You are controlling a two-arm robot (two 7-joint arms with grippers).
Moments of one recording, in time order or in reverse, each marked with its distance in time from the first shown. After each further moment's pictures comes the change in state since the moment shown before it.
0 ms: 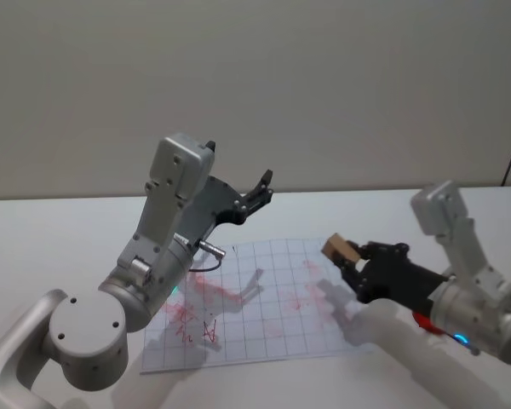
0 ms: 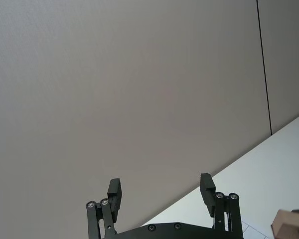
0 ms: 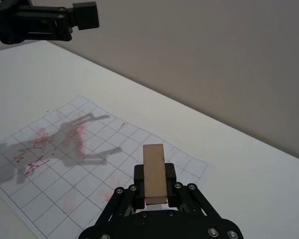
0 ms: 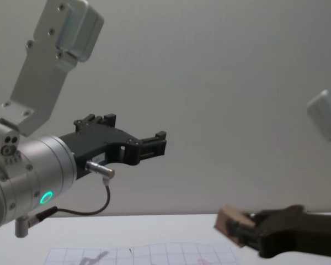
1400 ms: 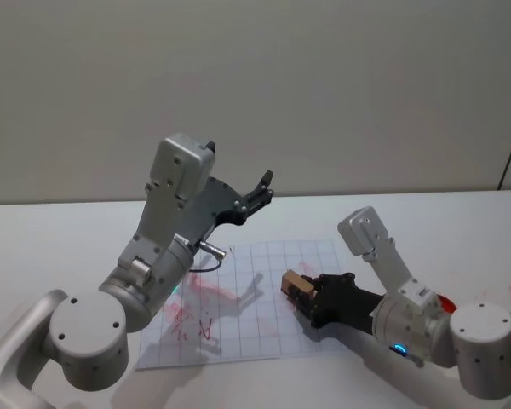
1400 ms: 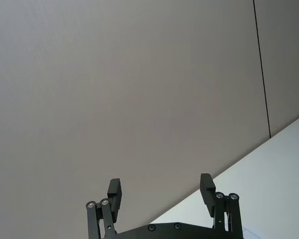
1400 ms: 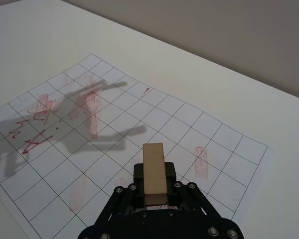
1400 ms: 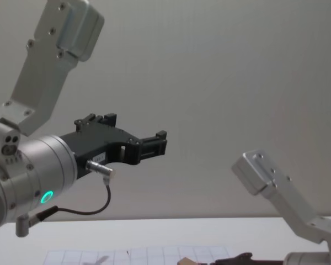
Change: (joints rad) left arm 0.000 0.000 0.000 0.000 0.000 0.000 0.000; right arm 0.139 -0.131 -0.100 0.306 -0.082 0.023 0.018
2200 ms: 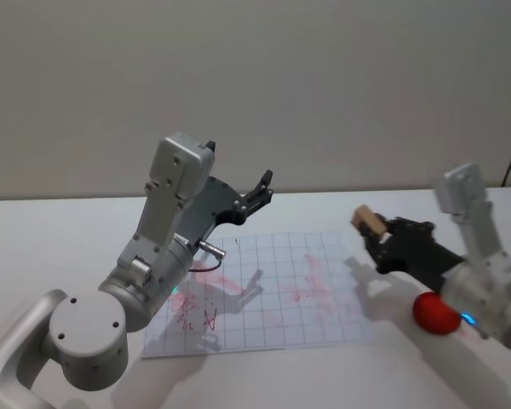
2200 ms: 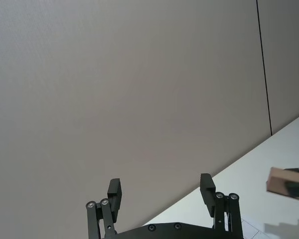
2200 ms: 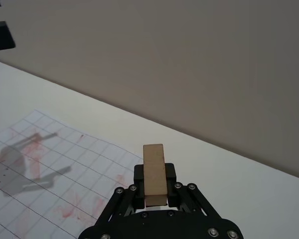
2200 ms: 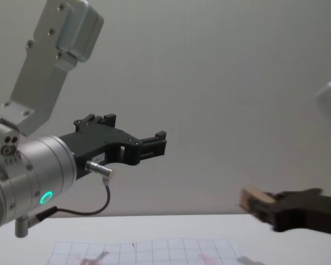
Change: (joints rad) left arm 0.000 0.000 0.000 0.000 0.000 0.000 0.000; right arm -0.110 0.121 0.100 -0.269 0.108 -0.042 -0.197
